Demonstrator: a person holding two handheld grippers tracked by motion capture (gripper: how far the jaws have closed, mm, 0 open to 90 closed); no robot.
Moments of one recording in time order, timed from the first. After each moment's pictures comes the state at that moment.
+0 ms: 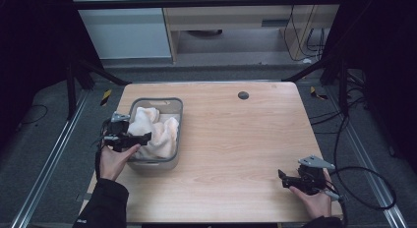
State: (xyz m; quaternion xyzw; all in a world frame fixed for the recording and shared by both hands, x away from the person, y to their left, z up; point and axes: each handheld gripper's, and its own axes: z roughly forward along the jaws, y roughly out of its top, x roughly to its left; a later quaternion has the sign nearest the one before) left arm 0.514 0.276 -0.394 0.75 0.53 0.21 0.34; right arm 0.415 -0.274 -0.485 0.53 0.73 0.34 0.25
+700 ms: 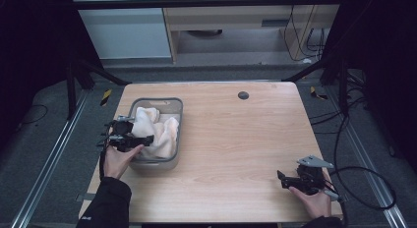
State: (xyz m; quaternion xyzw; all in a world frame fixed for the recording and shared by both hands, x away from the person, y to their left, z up) left arm 0.525 0.275 -0.412 0.75 0.55 0.18 0.32; right arm 0.417 -0.273 -0.487 0.53 0.74 0.34 0.24
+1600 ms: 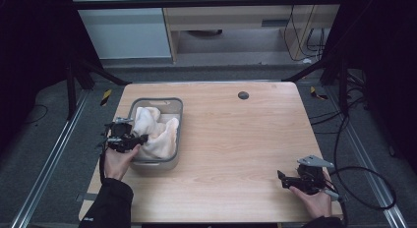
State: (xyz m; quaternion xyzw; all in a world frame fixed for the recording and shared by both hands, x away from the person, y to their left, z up) left arm 0.514 0.275 -0.406 0.74 0.55 0.19 0.33; right arm 0.417 -0.274 -0.486 0.53 0.74 0.34 0.23
